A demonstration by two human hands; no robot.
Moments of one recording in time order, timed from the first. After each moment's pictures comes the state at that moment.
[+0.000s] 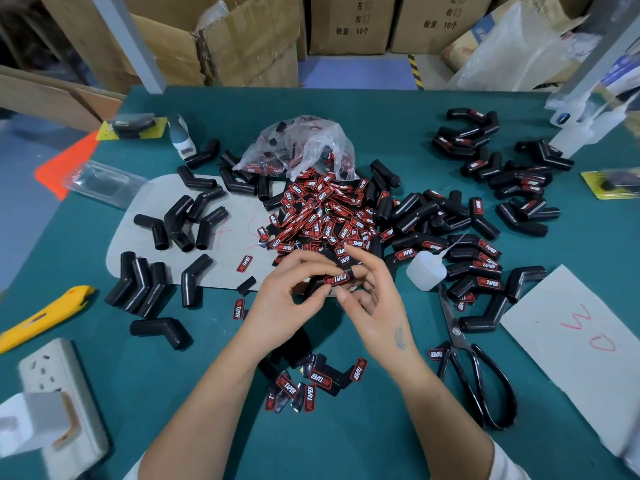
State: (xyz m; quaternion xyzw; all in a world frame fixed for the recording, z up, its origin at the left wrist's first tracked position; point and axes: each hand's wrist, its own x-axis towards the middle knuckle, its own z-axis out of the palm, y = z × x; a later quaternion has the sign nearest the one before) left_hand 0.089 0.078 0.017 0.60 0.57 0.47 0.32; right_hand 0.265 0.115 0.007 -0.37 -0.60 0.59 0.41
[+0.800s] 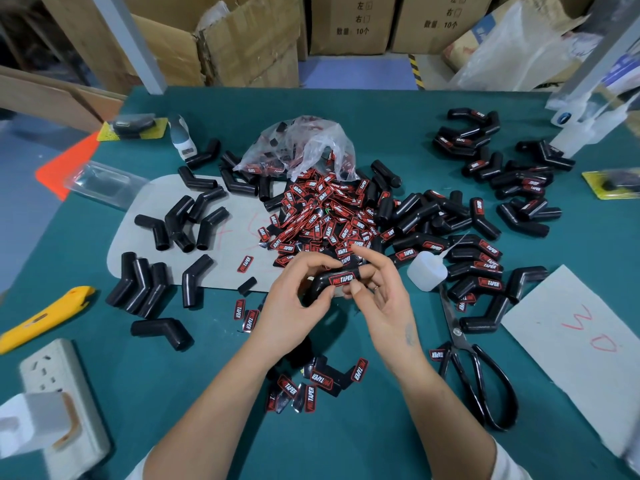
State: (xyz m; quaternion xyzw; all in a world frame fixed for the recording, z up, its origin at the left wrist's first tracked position) left_hand 0.104 0.077 0.012 0.54 0.57 0.51 0.35; right_hand 0.267 0.120 0.005 -0.38 -0.57 0.59 0.43
